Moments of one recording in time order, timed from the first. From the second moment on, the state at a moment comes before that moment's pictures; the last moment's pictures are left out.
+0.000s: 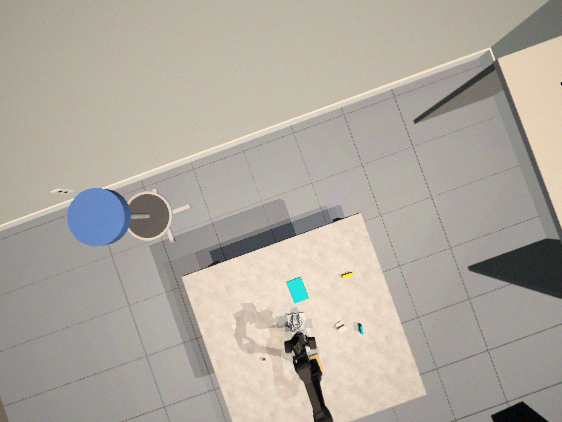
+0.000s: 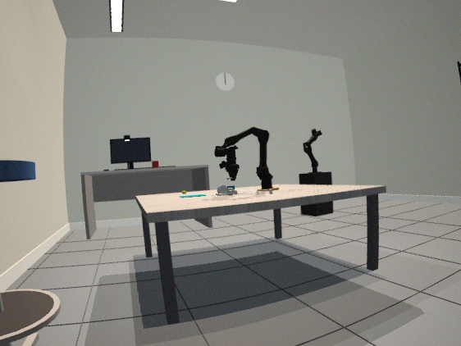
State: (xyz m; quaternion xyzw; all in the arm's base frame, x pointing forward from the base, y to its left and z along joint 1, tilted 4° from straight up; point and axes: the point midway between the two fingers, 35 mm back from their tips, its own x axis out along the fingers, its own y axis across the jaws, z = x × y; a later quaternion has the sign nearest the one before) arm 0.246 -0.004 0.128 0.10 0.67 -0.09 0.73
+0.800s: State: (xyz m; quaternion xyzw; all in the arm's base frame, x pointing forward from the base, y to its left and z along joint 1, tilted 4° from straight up) arm 0.246 -0.001 0.128 0.10 0.67 -0.09 0.73
